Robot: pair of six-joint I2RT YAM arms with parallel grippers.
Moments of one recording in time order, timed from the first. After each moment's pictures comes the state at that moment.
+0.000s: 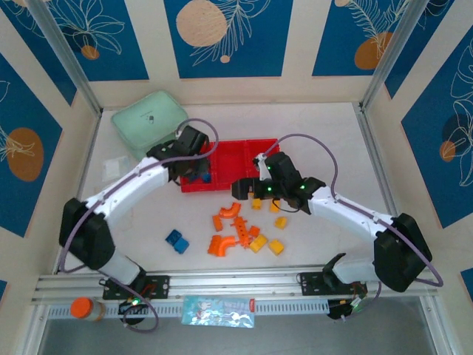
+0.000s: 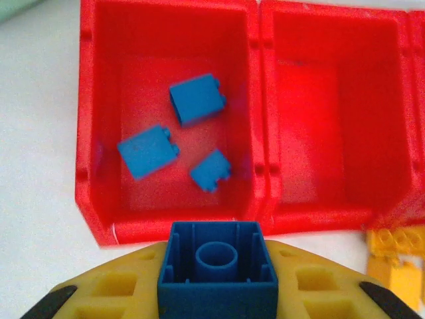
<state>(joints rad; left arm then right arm) -0.57 1.58 1.33 -0.77 -0.19 -0.59 0.66 1.31 0.85 -0.28 -0.27 0.54</state>
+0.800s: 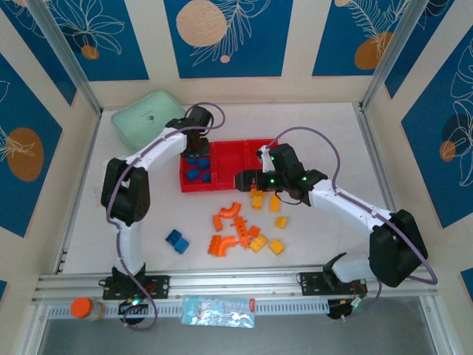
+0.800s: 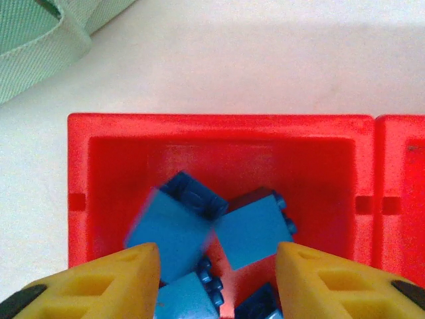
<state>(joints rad) -0.44 2.01 1.69 -0.86 -0.21 -0.47 0.59 1.35 0.91 -0.30 -0.30 0.50</state>
